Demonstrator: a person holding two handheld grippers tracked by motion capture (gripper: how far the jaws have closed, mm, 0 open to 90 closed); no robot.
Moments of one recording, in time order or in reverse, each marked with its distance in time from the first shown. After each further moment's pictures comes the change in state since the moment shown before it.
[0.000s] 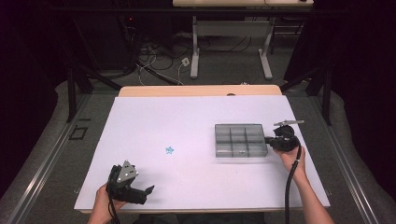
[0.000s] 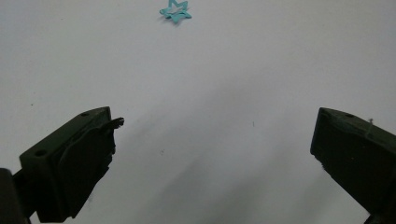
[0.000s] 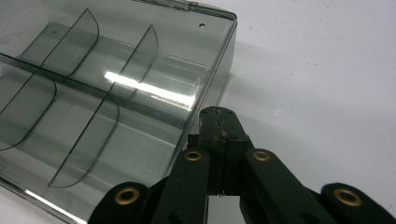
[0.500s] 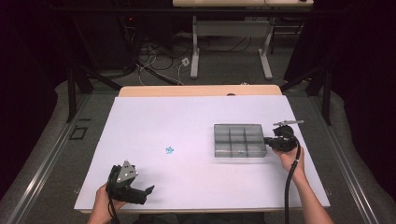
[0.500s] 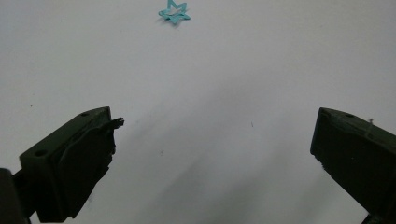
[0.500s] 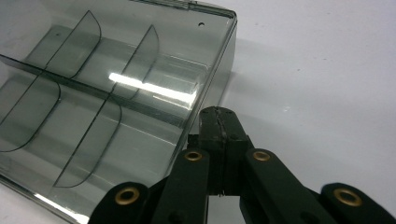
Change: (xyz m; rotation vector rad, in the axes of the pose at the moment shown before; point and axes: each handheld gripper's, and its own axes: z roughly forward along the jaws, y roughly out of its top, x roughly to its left) left arm 0.000 0.001 -0.003 0.019 -0.014 0.006; right arm 0.004 0.000 0.000 0.011 0.015 0.031
